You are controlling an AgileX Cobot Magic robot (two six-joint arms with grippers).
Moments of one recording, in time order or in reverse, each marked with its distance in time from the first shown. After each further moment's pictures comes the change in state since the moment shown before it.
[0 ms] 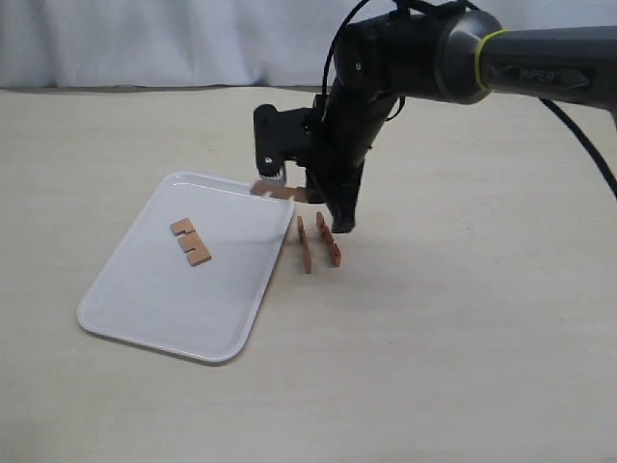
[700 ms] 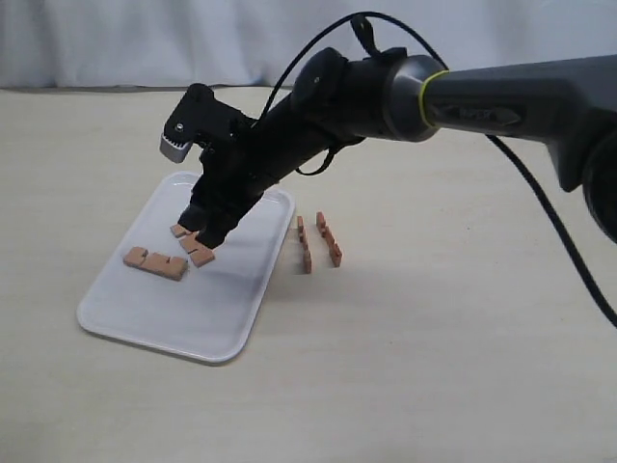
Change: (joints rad) left arm 0.000 0.000 0.000 0.000 0.000 0.000; right arm 0.078 0.072 0.000 0.699 -0.181 -0.114
